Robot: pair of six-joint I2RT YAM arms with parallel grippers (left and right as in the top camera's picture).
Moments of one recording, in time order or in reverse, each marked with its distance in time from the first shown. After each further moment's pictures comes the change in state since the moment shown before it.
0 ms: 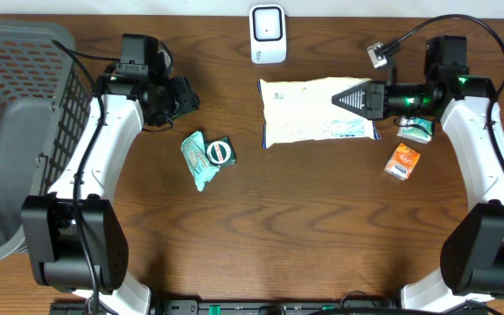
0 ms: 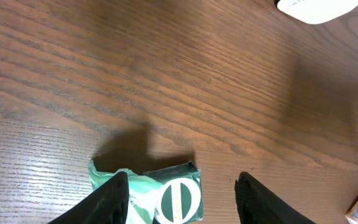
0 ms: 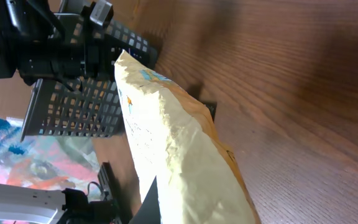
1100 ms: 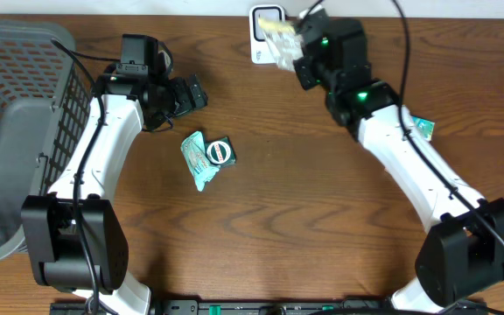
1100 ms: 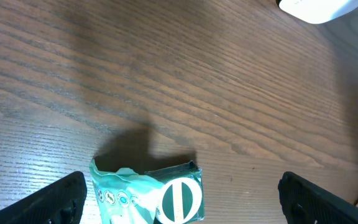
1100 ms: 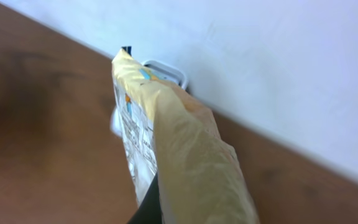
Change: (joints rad) left arm 0.000 0.000 0.000 -0.003 -0.003 0.000; right arm 0.459 0.007 -0.002 0.686 1.234 -0.097
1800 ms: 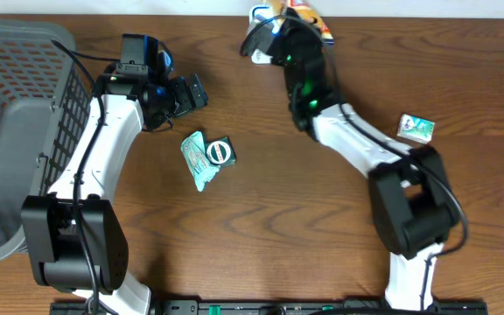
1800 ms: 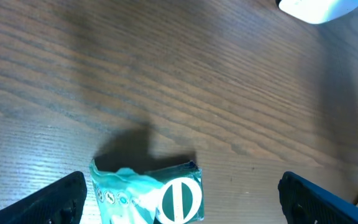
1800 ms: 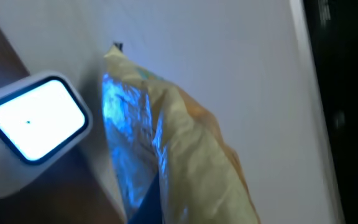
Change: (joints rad) left arm 0.000 0.000 0.000 -0.001 0.000 0.000; right arm 0.072 0.312 -0.004 0.703 0.241 -0.914
